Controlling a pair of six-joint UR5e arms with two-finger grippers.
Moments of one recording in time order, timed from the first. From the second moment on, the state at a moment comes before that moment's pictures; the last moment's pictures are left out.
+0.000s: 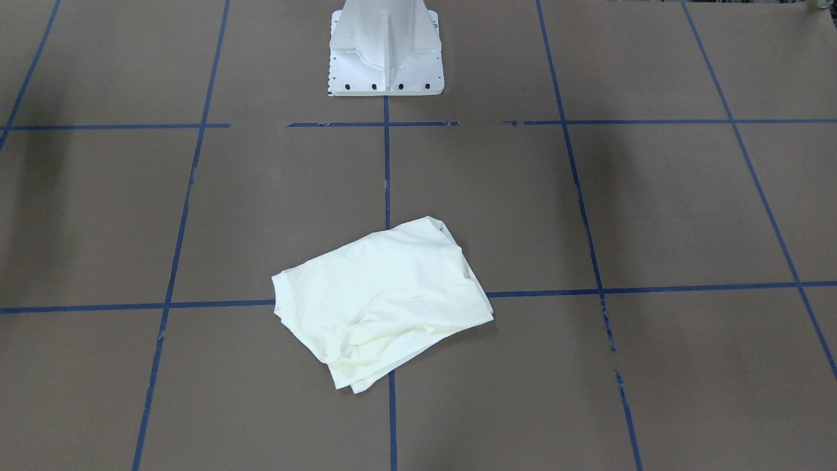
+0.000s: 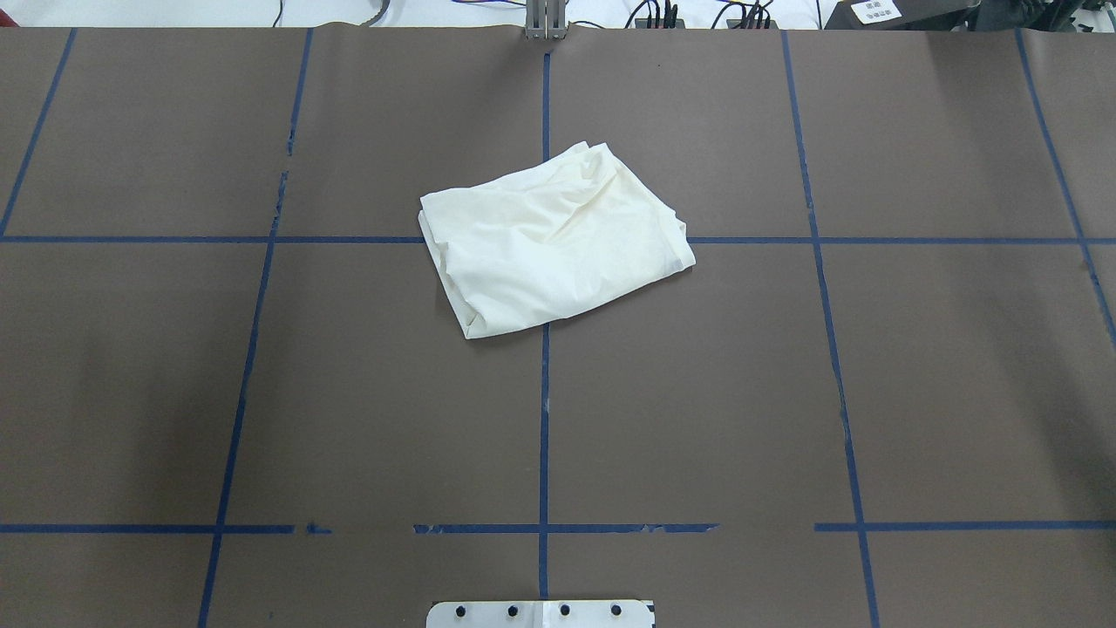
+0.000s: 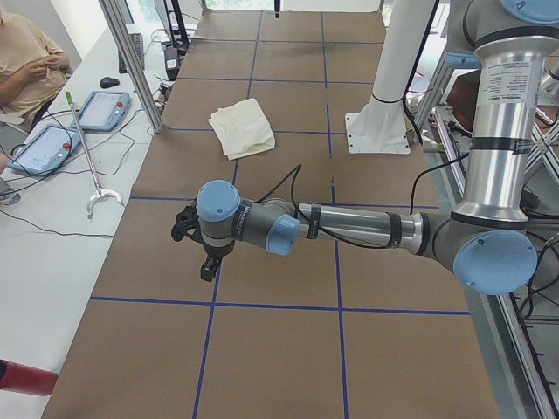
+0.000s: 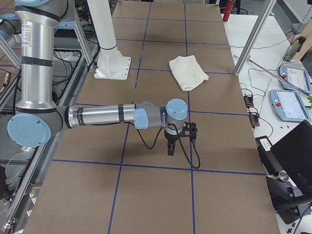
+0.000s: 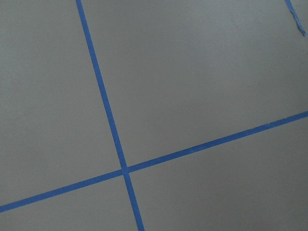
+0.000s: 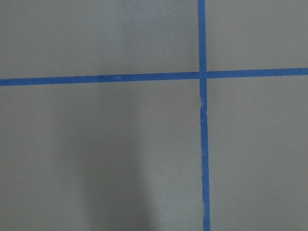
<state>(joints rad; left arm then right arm) -1.53 -1.61 -1.61 -1.82 -2.41 0.02 1.43 -1.66 1.76 -1.53 2.34 0.24</state>
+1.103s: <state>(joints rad) -1.53 -1.41 -1.85 -1.50 -2.25 0.02 1.43 -1.66 1.76 -1.53 2.34 0.24</state>
